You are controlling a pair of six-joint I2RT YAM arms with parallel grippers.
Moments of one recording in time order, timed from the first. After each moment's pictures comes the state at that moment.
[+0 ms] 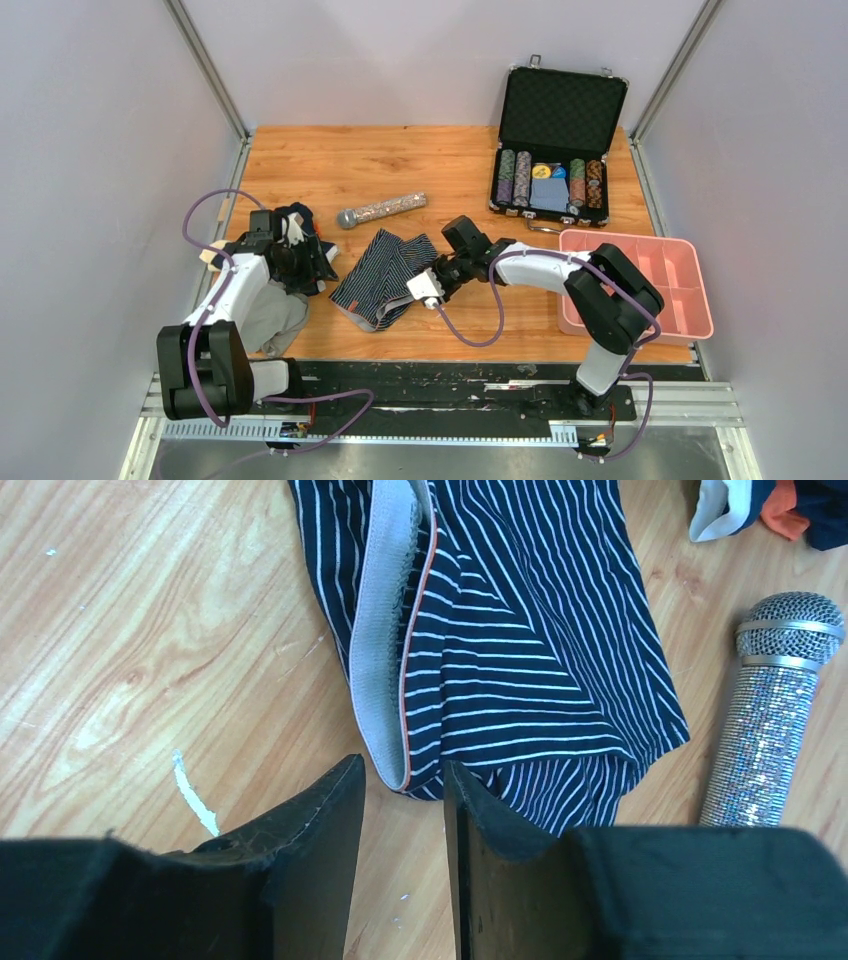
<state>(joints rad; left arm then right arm) 0.08 1.24 0.74 -0.64 0.35 -0.29 0.77 1.74 0.98 -0.18 -0.67 -1.36</state>
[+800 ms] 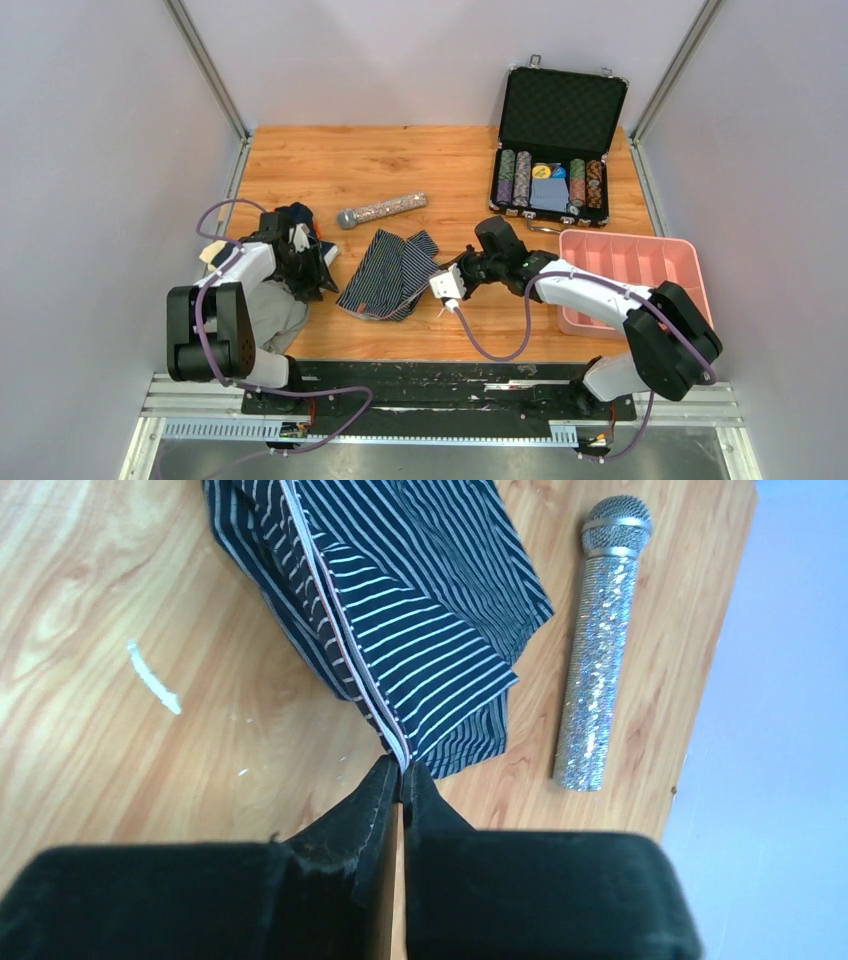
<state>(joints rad) 0.08 1.40 0.74 -0.63 0.36 -0.30 0.71 1.45 0.80 -0.07 -0.55 -1.35</state>
